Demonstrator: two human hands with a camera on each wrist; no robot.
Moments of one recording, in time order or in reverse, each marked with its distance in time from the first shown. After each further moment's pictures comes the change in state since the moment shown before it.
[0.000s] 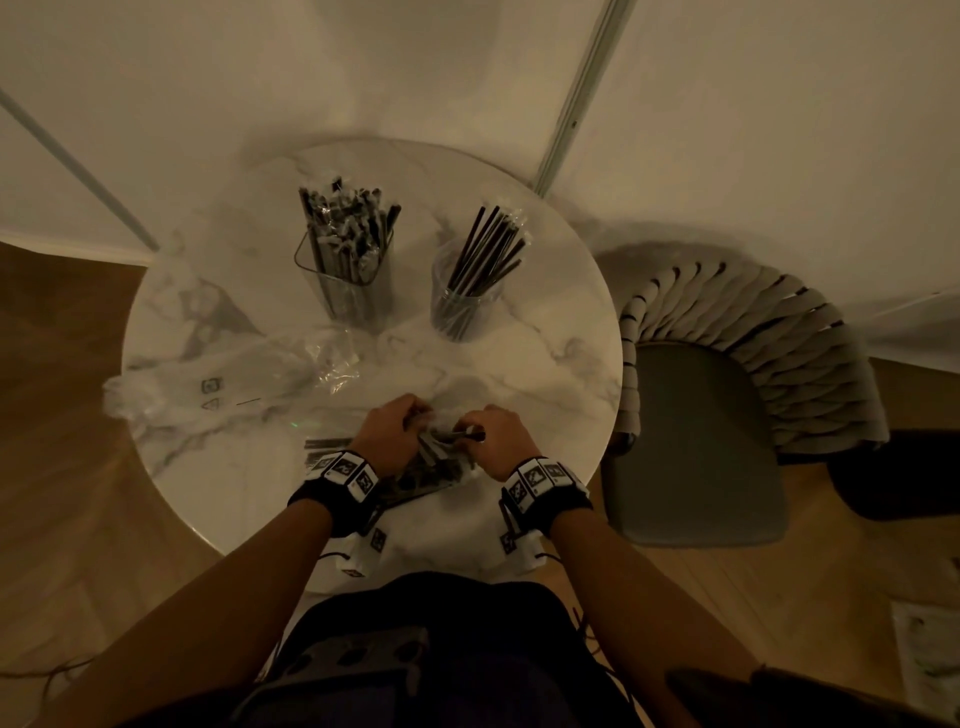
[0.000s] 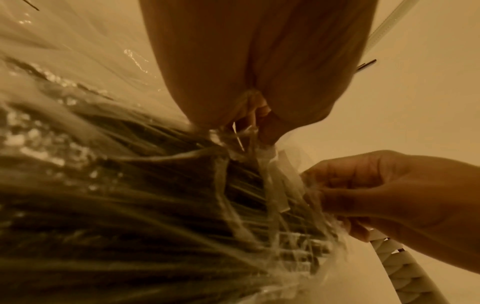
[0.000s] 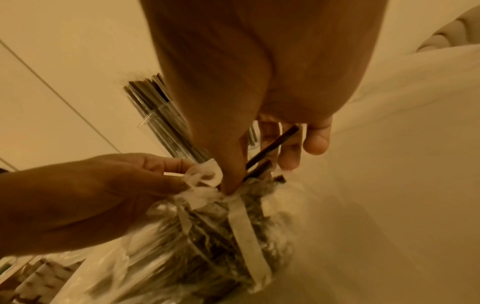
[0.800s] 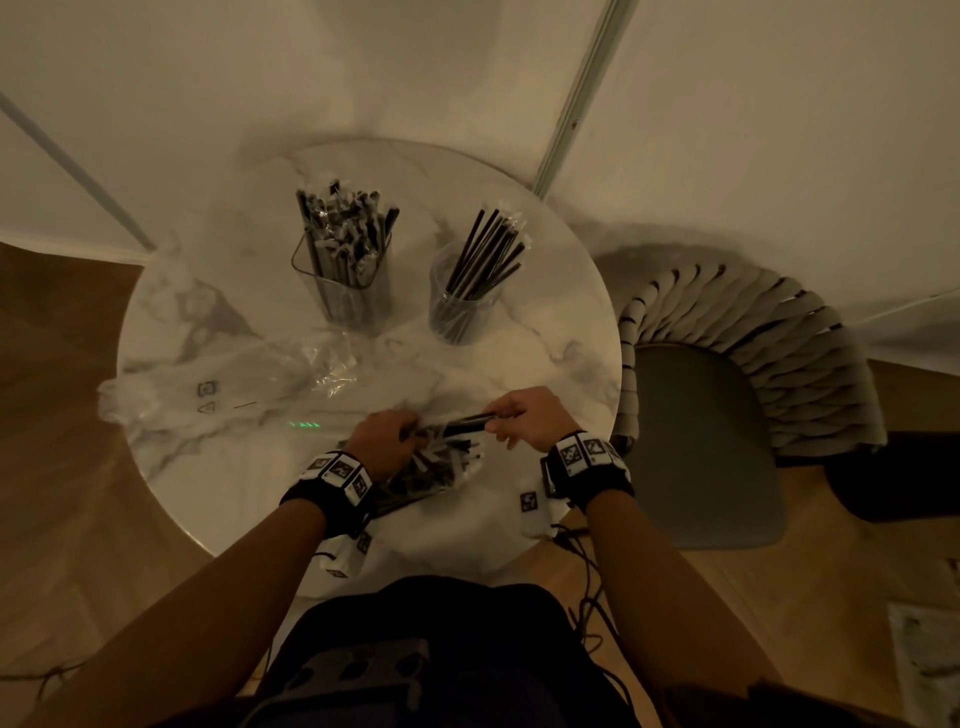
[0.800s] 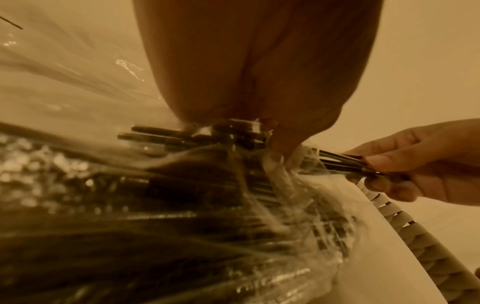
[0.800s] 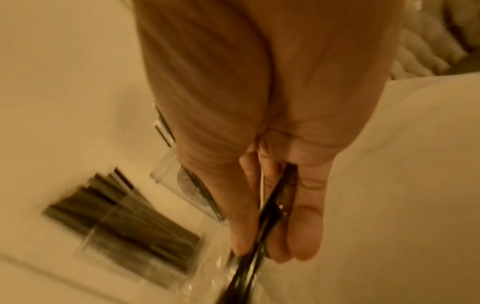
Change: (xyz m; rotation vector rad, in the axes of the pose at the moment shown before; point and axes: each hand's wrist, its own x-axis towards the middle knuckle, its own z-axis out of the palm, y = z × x) left_hand 0.004 -0.009 -0.005 0.219 -0.162 -0.004; right_hand 0.012 0.034 -0.053 0.458 -0.074 0.114
